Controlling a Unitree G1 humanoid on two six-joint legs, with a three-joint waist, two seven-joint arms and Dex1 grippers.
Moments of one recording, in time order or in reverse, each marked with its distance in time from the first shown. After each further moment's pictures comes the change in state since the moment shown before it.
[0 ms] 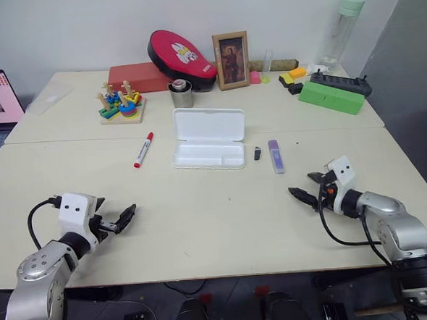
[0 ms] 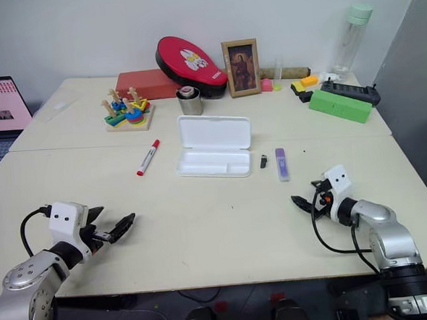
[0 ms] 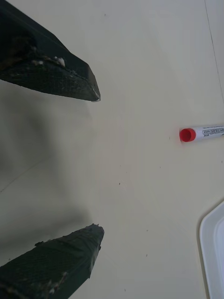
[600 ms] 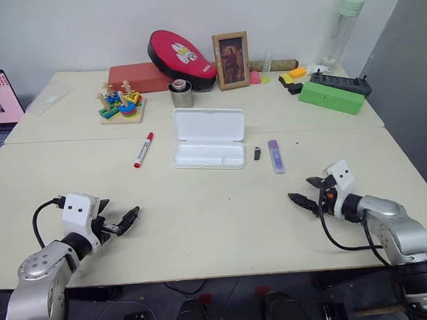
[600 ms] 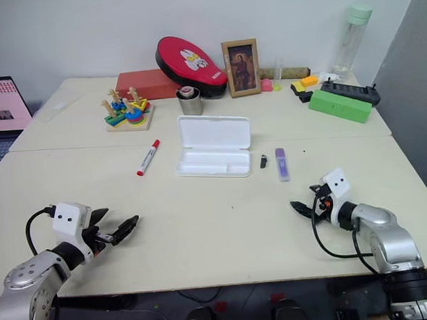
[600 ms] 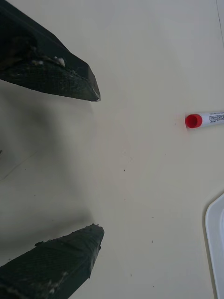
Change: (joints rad) left arm -0.001 0.001 -0.005 -0.002 0.000 0.020 -0.028; right arm 0.016 -0.001 0.010 -0.013 0.000 0.012 0.012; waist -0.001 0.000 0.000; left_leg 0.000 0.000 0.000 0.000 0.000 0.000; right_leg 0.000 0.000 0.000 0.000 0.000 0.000
